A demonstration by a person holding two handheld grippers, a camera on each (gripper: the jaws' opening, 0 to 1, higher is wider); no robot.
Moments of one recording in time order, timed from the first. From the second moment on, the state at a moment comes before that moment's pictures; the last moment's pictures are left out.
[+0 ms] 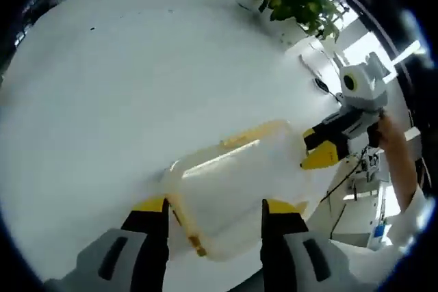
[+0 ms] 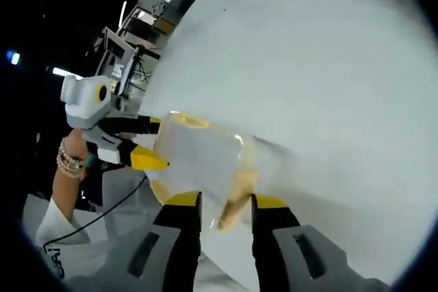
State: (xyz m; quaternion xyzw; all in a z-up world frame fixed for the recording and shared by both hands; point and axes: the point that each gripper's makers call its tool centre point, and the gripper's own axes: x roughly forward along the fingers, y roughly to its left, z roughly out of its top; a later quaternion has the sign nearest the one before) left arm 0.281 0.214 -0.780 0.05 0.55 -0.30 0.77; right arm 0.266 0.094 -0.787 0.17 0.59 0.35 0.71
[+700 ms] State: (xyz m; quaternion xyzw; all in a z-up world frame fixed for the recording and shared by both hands) left arm 0.270 0.162 -0.745 0.16 0.35 -0.50 0.78; right arm 0.298 0.144 -0.731 -0.05 0.41 0.51 0.75
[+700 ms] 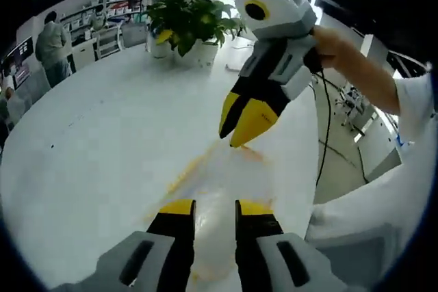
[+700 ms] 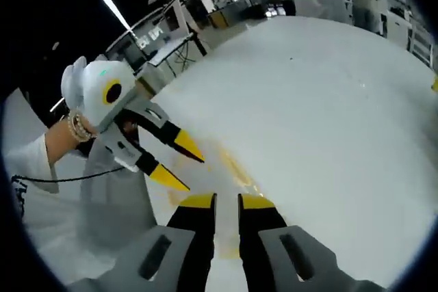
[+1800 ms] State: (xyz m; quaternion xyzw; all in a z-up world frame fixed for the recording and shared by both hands) left arm 0.244 0.161 -0.769 0.32 0.28 -0.55 0.72; right arm 0.315 0.172 -0.768 -0.25 0.36 0.61 0.67
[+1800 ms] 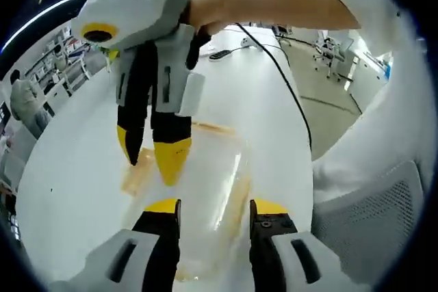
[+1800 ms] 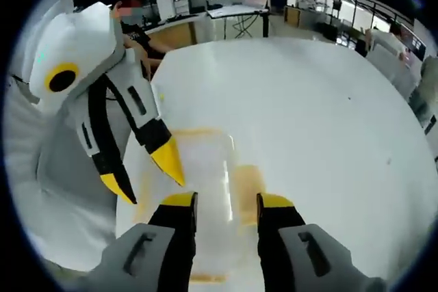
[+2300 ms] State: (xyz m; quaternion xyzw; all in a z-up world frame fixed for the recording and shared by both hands) left arm 0.242 0.163 -0.775 0.39 0.25 -0.53 0.71; right arm 0.310 0.175 -0.777 -0.19 0.46 0.60 0.63
